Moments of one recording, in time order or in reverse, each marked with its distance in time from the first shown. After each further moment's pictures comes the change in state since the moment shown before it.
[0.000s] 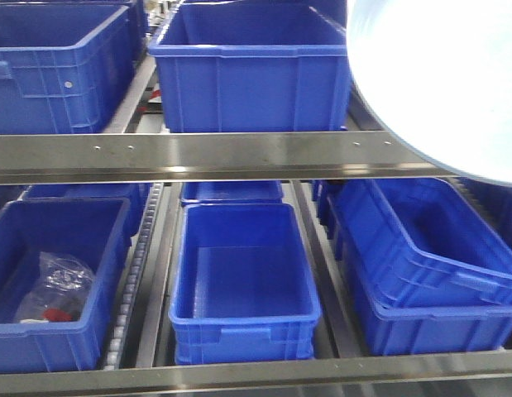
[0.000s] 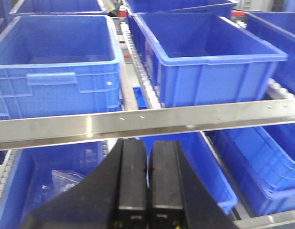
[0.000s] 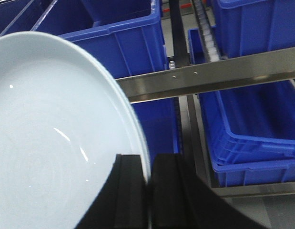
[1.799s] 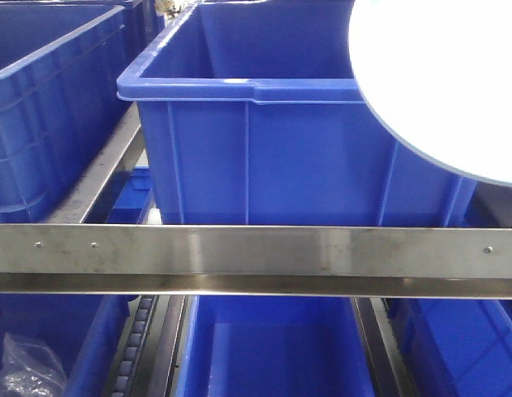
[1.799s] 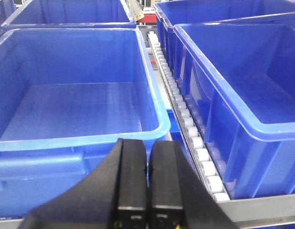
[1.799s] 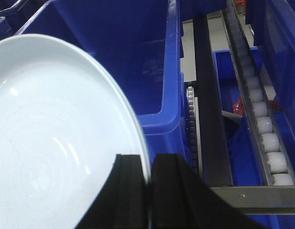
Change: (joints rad) left arm 0.000 0.000 0.000 0.000 0.000 0.000; right arm 0.000 0.000 0.000 0.000 0.000 0.000
